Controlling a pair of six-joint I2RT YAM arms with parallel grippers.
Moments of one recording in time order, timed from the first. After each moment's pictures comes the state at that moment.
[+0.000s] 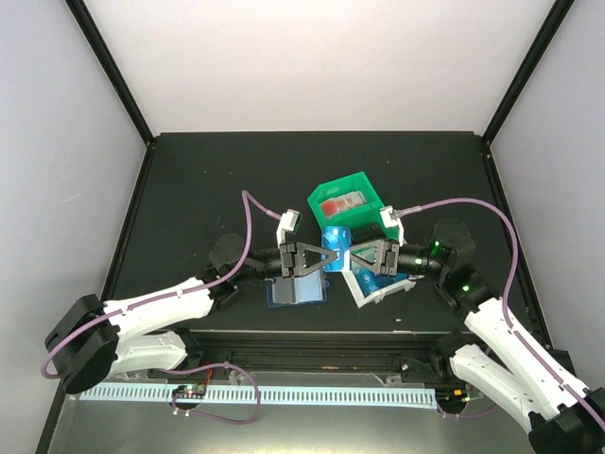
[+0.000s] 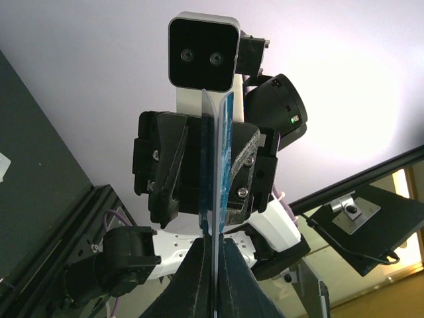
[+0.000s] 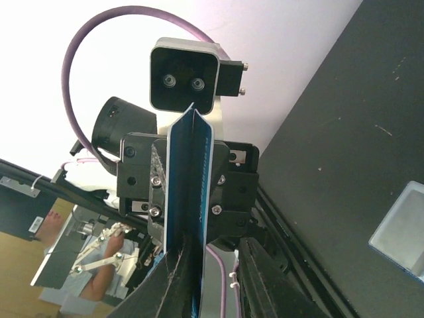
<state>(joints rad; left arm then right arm) -0.86 1.14 0.53 0.82 0.63 -1.27 0.50 0.76 0.60 0.03 -0.90 0.91</state>
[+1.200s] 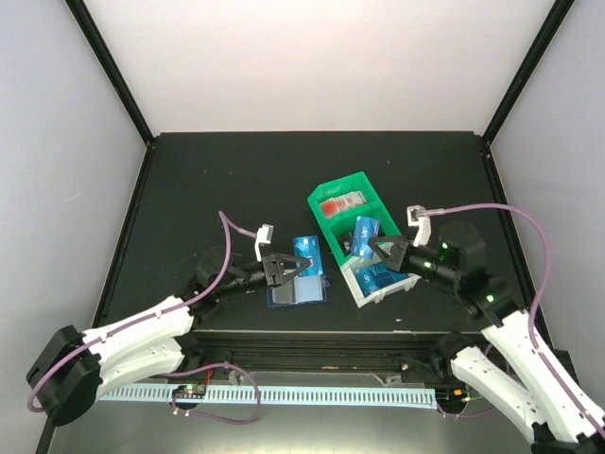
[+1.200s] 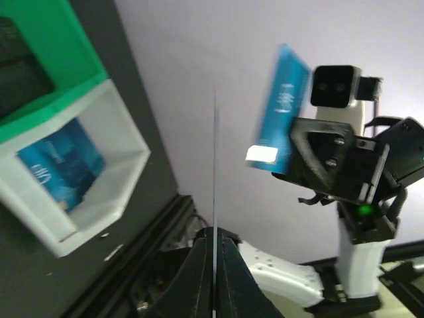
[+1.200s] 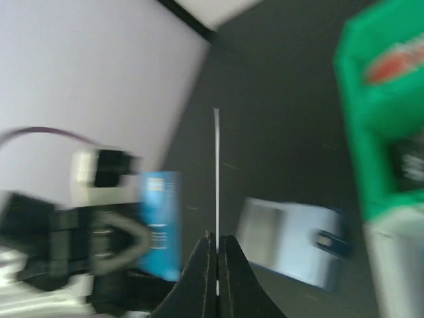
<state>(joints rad) -0.76 0.95 0.34 0.61 0.52 -1.24 0.50 0.62 0.76 -0.40 -0.47 0.80</state>
